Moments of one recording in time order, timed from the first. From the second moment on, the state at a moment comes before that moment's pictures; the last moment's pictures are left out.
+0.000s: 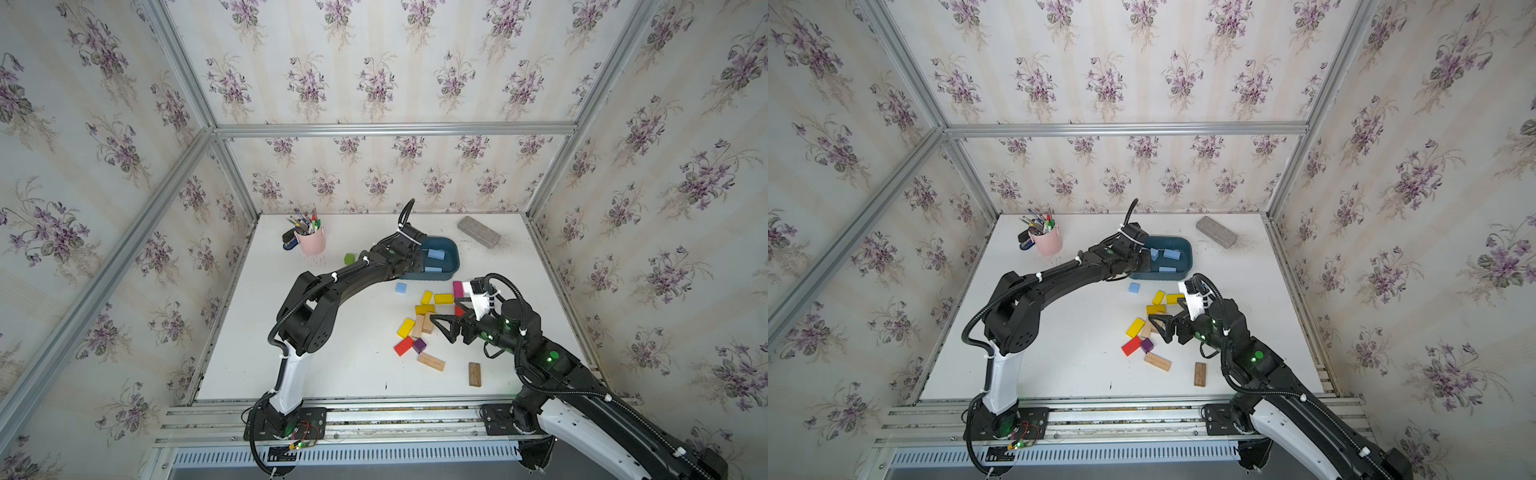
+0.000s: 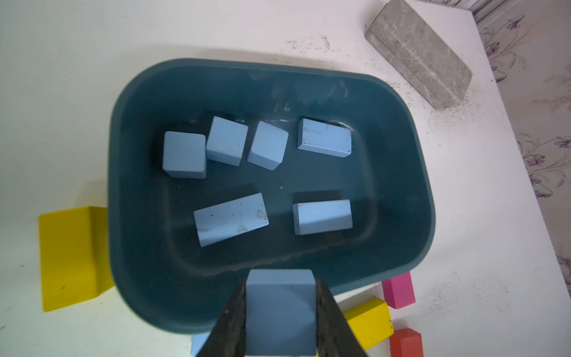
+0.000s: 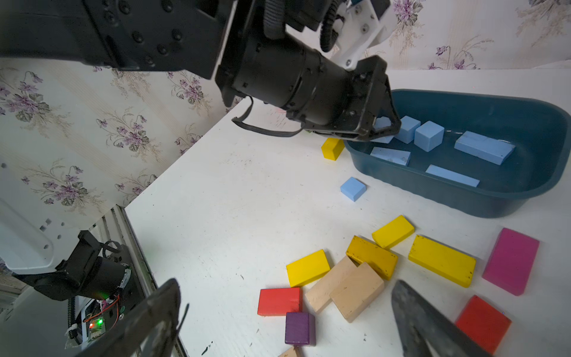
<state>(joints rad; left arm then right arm) -0.70 2.12 1.72 -0.44 -0.13 -0.58 0.65 0.66 0.48 -0.17 -0.22 0.30</state>
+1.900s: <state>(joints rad) -0.82 1.98 1.36 -0.40 -0.32 -0.64 0.65 0.65 0.47 -0.17 -0.22 0.30</state>
